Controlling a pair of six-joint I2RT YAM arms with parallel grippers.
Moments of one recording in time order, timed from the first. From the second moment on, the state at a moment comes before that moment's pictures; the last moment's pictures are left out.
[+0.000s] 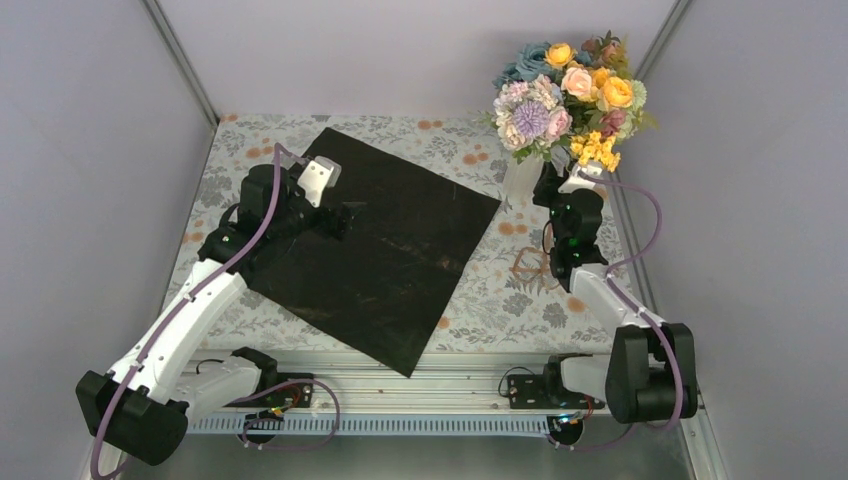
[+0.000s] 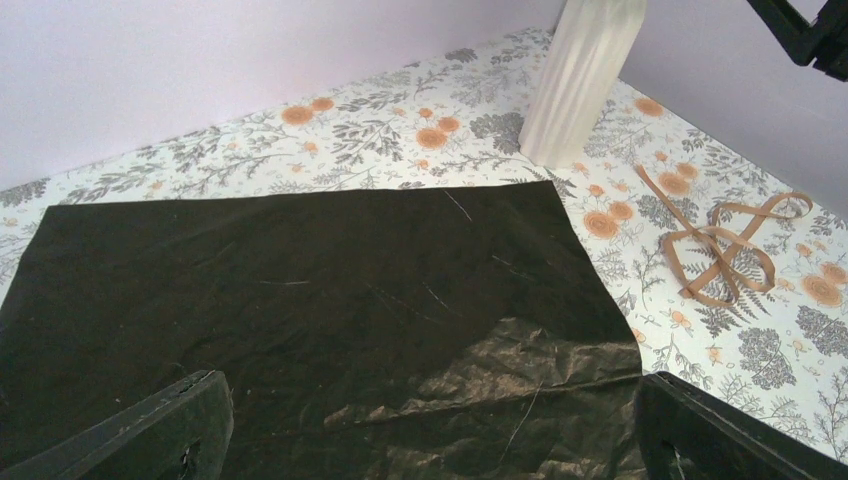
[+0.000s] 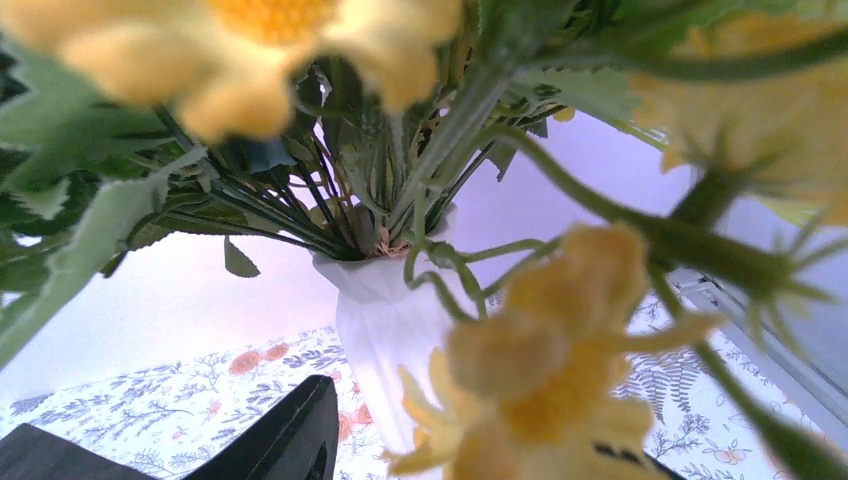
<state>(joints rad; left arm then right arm) -0.37 1.02 0.98 -0.42 0.29 0.01 0.08 1.23 0.60 0.59 0.13 0.25</state>
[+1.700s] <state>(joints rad) -0.37 1.02 0.98 -0.41 0.29 0.01 0.10 0.86 0.51 0.19 0.09 0.60</state>
